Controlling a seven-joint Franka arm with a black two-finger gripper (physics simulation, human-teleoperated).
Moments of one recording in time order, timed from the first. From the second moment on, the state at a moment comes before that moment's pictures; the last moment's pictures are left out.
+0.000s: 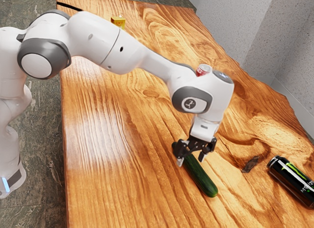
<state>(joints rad) -0.61 0.30 0.35 -1.71 -0.23 1.96 1.19</state>
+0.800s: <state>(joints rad) -0.45 0.48 0.06 -1.09 -0.05 1.96 1.25</state>
